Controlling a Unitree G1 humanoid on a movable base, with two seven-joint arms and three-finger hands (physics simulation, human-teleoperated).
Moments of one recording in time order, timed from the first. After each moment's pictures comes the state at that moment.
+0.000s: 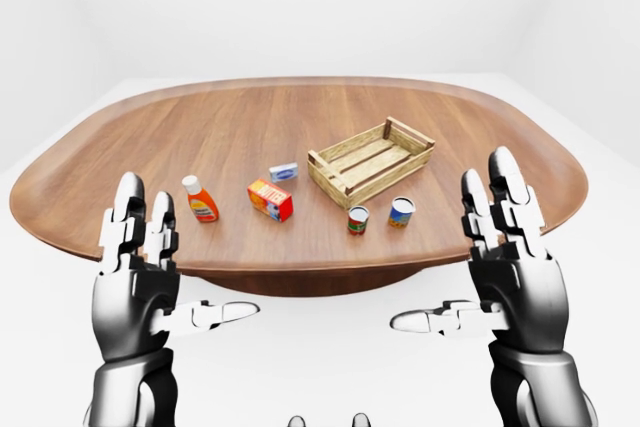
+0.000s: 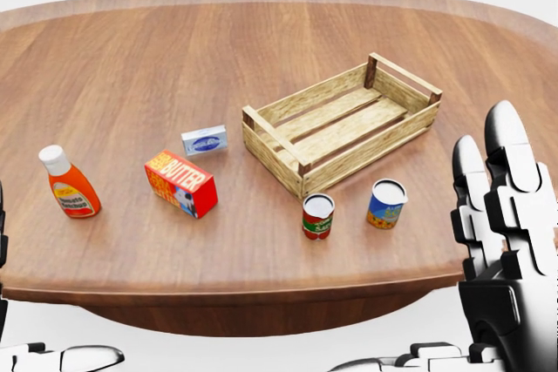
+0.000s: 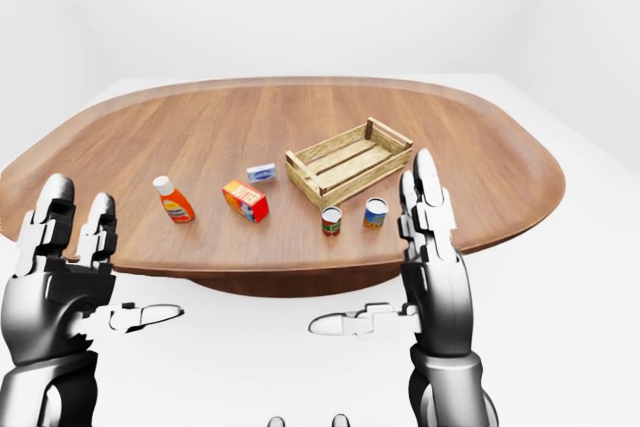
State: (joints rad) left arm 0.32 -0.07 0.24 -0.77 -0.17 0.09 -0.17; right arm 0.36 -0.02 0.07 -0.91 -0.06 0.09 0.05
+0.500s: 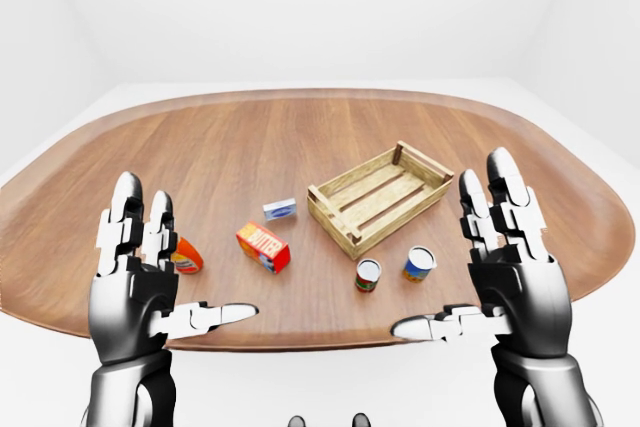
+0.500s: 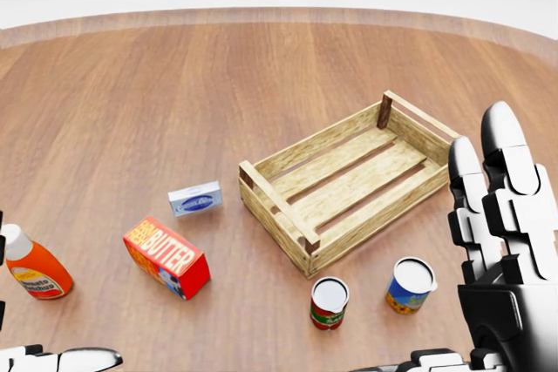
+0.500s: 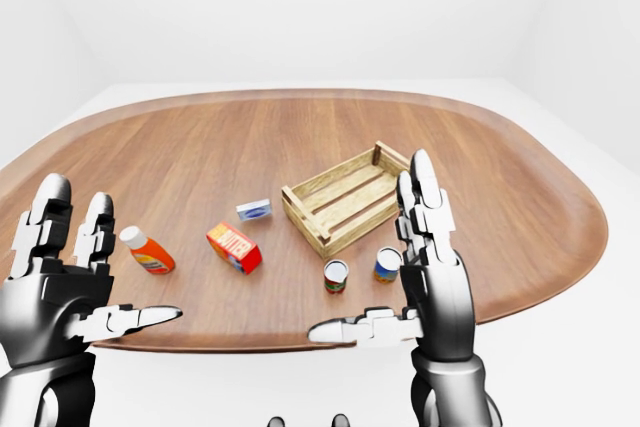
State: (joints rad) left arm 0.32 -0.08 0.24 -0.78 -0.17 0.09 -0.18; right arm 0.38 -0.02 0.07 -0.93 -0.05 0.09 0.08
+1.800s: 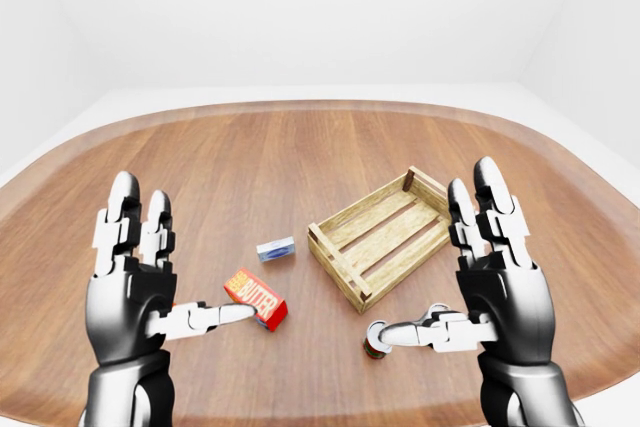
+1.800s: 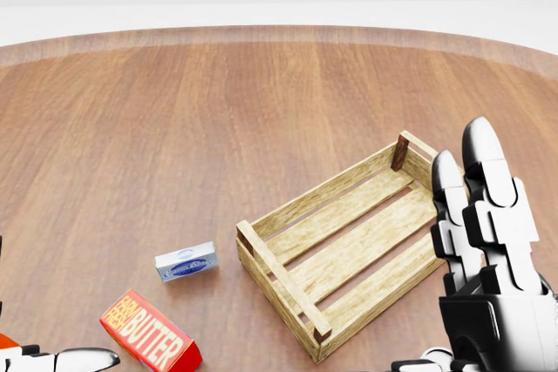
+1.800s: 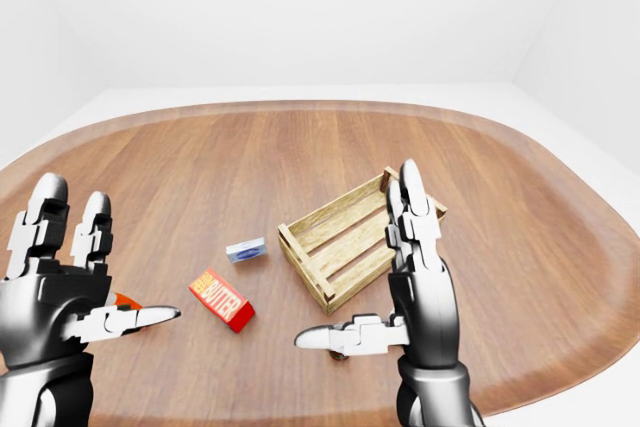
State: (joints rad) left arm 0.32 -0.08 0.25 -0.79 -0.18 0.09 -0.18; right arm 0.41 -0.05 0.17 -0.93 -0.07 0.09 -0.02
